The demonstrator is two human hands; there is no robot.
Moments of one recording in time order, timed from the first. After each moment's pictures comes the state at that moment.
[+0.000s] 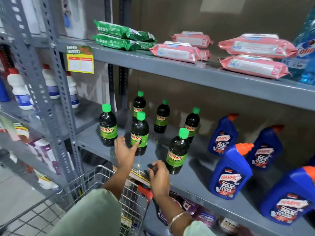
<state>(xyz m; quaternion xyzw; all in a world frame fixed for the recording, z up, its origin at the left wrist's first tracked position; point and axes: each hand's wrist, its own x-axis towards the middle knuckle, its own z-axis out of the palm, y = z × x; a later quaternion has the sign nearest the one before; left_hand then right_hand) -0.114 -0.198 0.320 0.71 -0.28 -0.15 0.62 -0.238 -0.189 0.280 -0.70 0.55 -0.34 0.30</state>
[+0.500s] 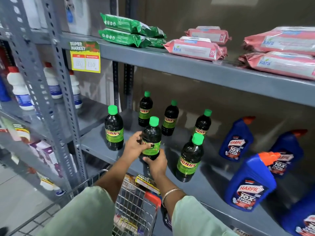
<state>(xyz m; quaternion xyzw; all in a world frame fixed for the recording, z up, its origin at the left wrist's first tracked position) -0.070 -0.234 0.330 0.65 -0.42 -0.30 0.55 -0.167 -0.245 0.292 -0.60 0.57 -0.37 0.43</state>
